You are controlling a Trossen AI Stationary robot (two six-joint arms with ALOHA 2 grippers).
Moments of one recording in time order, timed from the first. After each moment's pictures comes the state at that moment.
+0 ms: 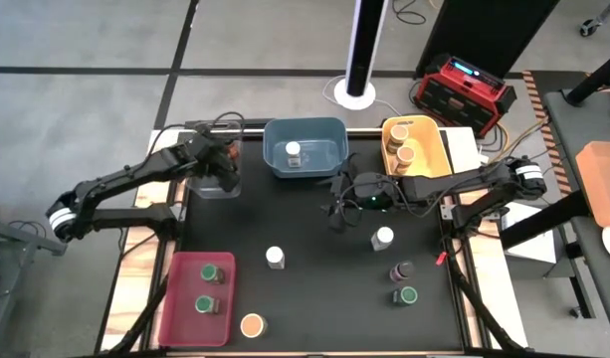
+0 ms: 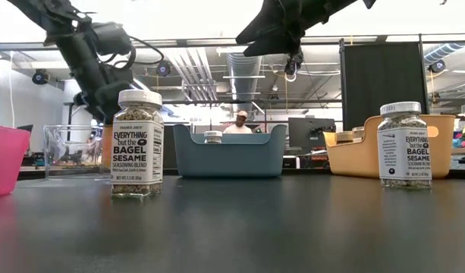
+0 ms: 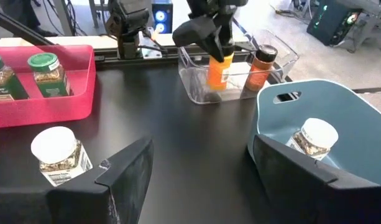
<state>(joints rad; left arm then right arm) 0.67 1.01 0.68 -0.64 -0.19 -0.07 0.03 1.45 1.02 0.02 0.25 0.03</state>
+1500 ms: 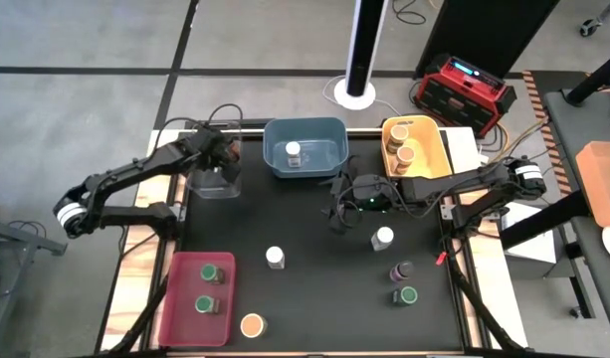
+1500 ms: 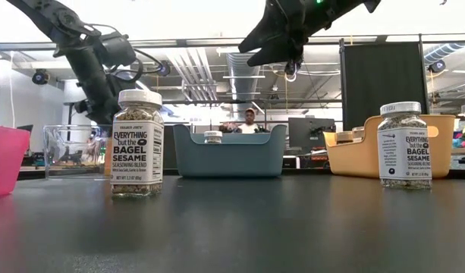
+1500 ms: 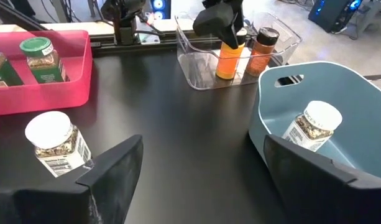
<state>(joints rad) 0.78 1.10 0.68 -0.54 -0.22 -0.08 0.03 1.46 1.00 -0.01 0.25 0.05</state>
